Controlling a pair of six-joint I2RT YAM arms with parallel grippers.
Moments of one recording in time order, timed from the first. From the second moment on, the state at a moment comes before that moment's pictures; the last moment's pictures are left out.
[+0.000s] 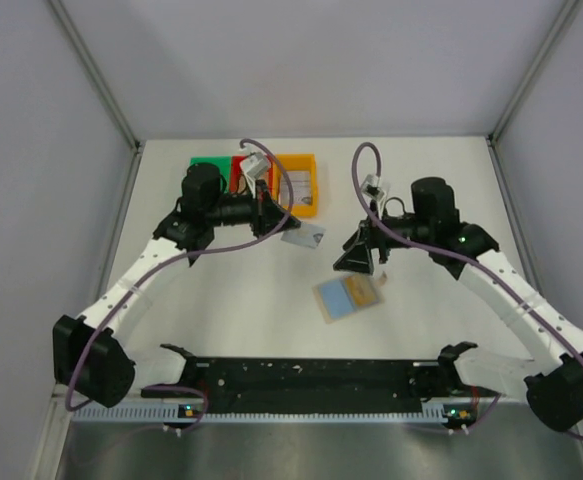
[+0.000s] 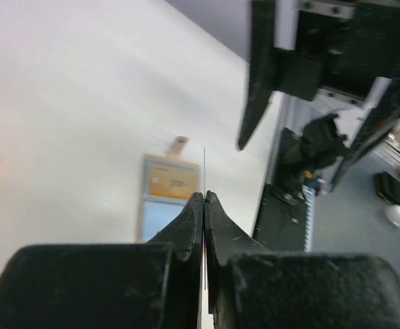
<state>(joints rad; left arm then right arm) -0.43 1.25 1.07 -0.10 0.96 -0.27 0.48 1.12 1.01 -0.44 -0.92 0.14</state>
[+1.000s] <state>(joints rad) -0.30 2.06 1.48 0.26 0.53 -0.18 0.46 0.91 0.86 -0.39 -0.54 0.18</state>
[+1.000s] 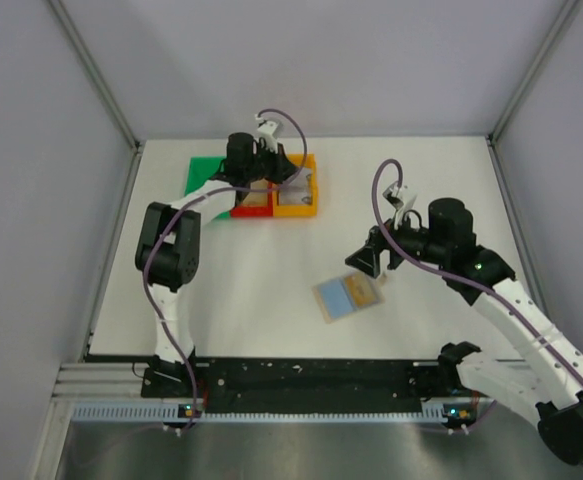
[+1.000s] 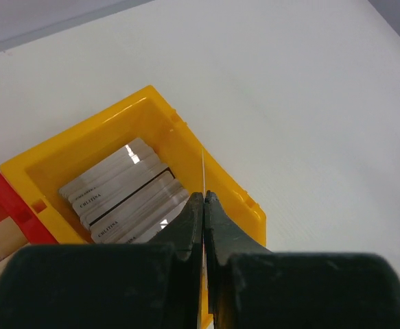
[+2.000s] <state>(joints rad) -0.28 2.11 1.47 0.12 0.61 -0.20 0.45 0.91 0.86 -0.39 -0.53 0.18</state>
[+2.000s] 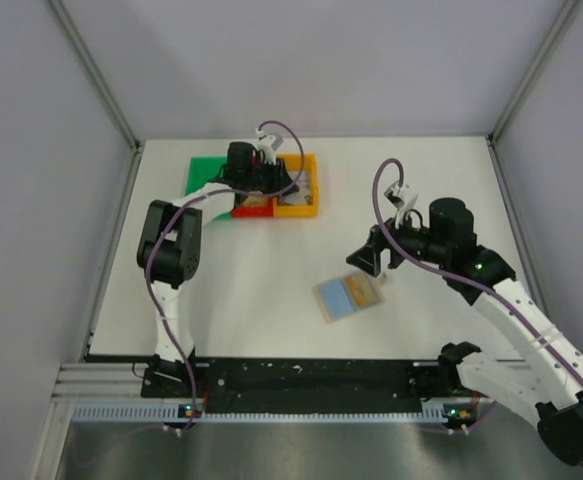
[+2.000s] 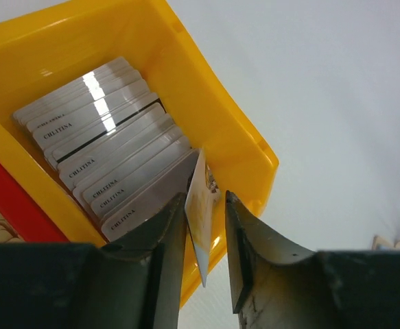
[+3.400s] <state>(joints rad) -0.37 0.89 0.58 -0.05 0.35 -0.38 0.58 1.16 0.78 -0.57 -0.13 0.34</state>
